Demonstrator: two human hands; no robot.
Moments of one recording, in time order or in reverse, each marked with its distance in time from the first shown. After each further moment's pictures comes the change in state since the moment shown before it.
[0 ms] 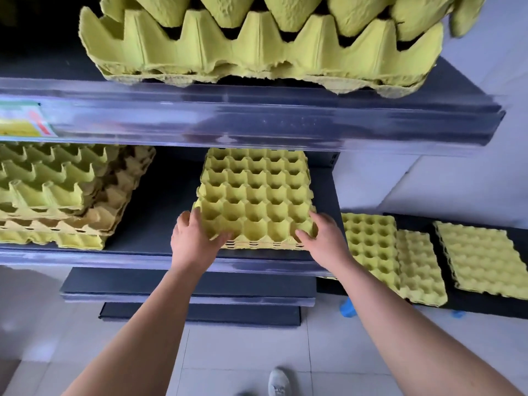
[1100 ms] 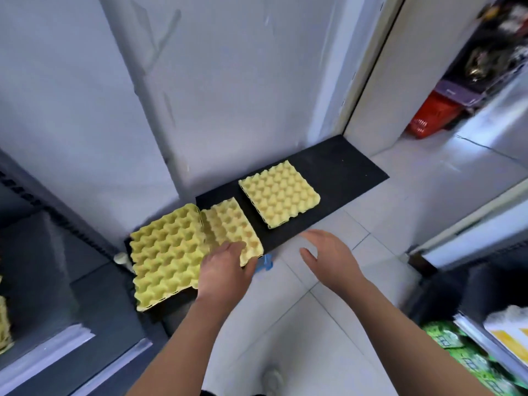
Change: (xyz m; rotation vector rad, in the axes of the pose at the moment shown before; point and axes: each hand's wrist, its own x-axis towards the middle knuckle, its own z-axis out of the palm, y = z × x) left_hand -0.244 0.387 0.307 0.217 -0.475 0.817; right_hand -0.205 0.374 -0.286 -0.251 0.298 0.396
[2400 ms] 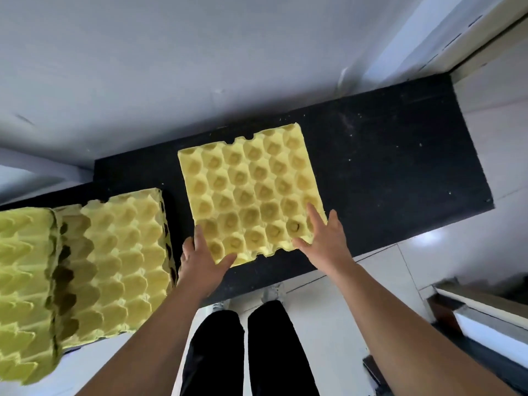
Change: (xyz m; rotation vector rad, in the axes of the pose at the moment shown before) left_hand 0.379 0.010 0.326 -0.309 -0.412 -0.837; right_hand 0.423 0.315 0.197 0.008 -0.625 0.258
